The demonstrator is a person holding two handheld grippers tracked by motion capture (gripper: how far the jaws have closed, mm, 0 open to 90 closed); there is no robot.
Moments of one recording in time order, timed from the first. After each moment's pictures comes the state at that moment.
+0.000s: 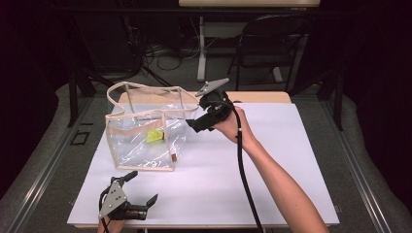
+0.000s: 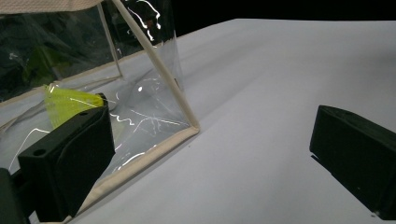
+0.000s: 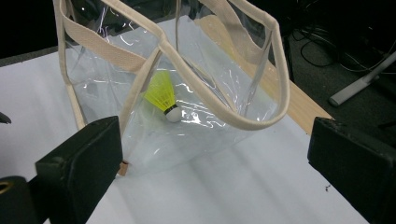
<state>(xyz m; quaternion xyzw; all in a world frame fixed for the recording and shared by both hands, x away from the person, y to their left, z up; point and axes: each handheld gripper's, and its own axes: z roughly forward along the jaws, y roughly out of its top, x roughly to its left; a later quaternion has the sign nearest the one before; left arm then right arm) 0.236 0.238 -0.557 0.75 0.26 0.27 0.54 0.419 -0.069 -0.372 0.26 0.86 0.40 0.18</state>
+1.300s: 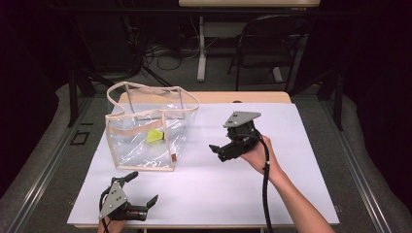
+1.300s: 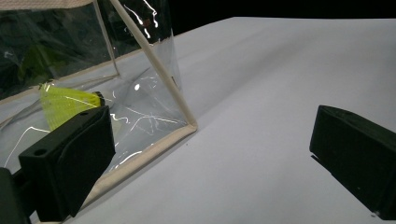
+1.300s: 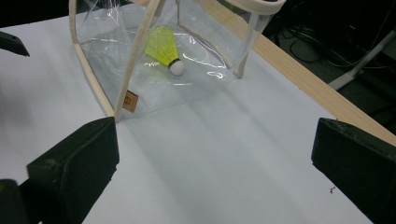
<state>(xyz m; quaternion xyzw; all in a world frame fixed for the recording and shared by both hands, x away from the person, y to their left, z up) 0.236 0.237 -0.558 0.75 0.26 0.27 0.54 0.354 -0.133 -0.411 0.27 0.85 0.41 0.21</state>
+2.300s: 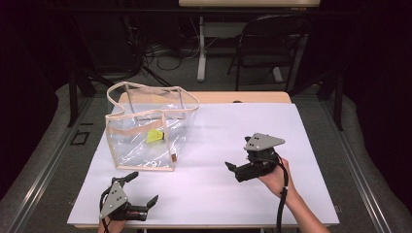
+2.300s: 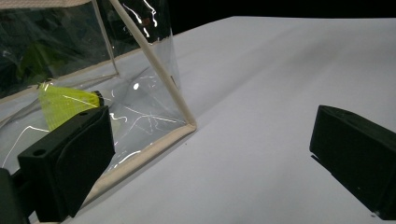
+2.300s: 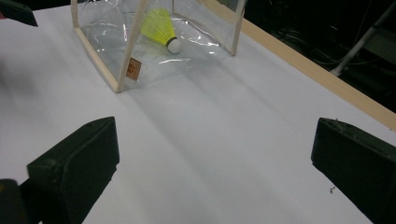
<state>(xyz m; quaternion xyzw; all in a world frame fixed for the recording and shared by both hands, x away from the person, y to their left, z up) 0.236 0.237 -0.558 0.75 0.26 0.27 0.54 0.307 -0.176 -0.441 0.28 0.83 0.43 0.23</state>
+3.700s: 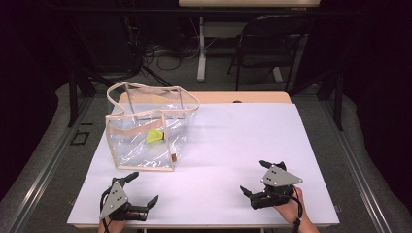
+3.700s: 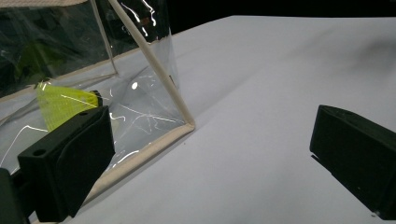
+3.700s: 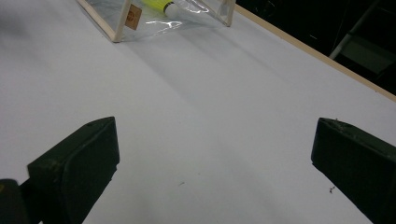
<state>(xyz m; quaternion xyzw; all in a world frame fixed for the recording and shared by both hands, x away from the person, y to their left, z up) 0.236 0.236 -0.559 0.76 0.26 0.27 0.54 0.255 -0.218 -0.506 0.27 0.81 0.44 0.27</state>
